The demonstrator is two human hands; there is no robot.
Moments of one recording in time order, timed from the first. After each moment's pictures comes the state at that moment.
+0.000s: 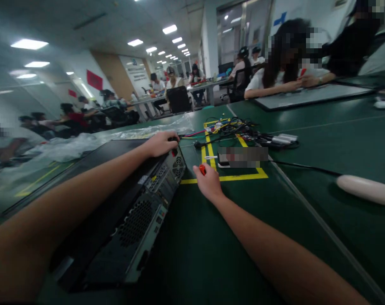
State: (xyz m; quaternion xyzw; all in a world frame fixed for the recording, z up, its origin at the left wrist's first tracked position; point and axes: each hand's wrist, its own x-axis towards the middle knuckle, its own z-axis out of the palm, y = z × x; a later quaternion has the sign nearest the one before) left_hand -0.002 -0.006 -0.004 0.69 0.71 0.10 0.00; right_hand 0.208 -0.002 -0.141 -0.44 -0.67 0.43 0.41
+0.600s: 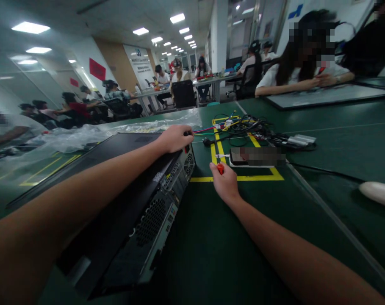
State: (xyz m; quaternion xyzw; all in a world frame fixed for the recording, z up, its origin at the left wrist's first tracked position) left_hand 0.006 -0.003 -0.003 0.70 0.70 0.12 -0.03; right_hand 0.215 -0.003 -0.151 -0.47 -0.66 0.40 0.42
